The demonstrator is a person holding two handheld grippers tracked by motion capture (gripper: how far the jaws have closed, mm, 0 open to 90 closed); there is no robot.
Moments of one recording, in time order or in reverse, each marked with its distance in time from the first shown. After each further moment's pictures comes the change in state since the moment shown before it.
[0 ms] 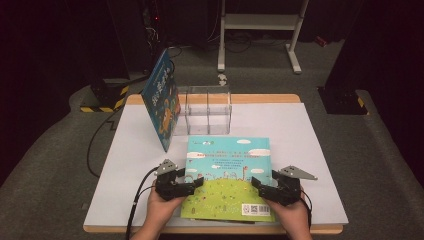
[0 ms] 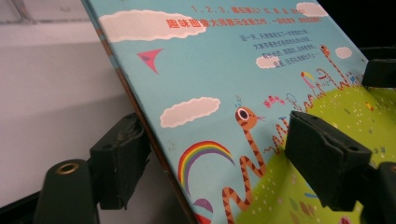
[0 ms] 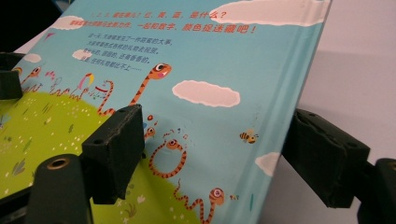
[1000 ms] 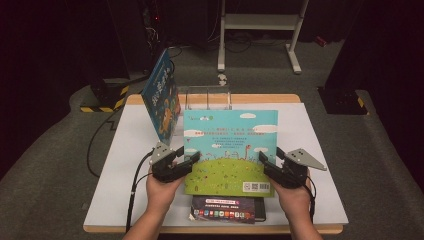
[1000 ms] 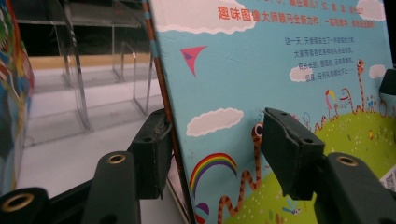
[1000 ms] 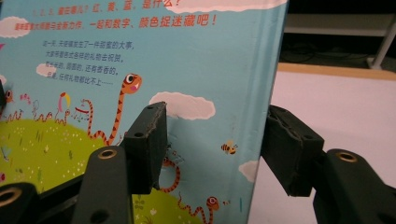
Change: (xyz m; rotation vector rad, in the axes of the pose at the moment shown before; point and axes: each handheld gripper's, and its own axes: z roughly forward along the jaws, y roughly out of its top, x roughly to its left) left arm -0.026 0.049 0.002 -0.243 0.017 0.089; right arm 0.010 0.055 -0.018 -0.223 -0.134 -0.071
